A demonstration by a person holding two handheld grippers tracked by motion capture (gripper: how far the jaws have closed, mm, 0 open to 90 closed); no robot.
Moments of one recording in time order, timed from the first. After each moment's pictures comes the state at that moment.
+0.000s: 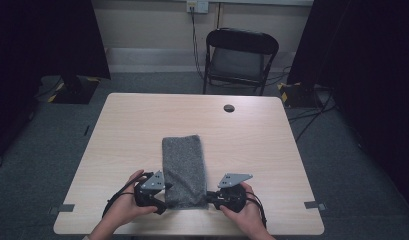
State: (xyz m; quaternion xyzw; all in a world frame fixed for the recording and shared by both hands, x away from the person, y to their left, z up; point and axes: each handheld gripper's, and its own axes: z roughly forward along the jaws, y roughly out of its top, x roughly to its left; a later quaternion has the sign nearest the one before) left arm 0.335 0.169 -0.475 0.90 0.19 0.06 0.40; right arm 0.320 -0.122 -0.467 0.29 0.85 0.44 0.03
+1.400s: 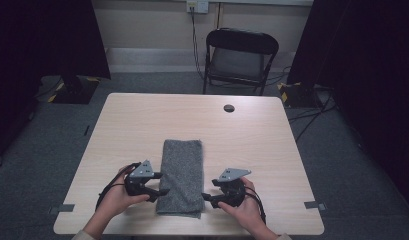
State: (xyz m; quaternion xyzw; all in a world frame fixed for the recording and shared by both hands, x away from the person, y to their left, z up) left arm 0.362 0.195 -0.478 0.87 0.24 0.09 0.41; right arm 0.338 -0.122 -0.475 0.31 0.85 0.42 0.07
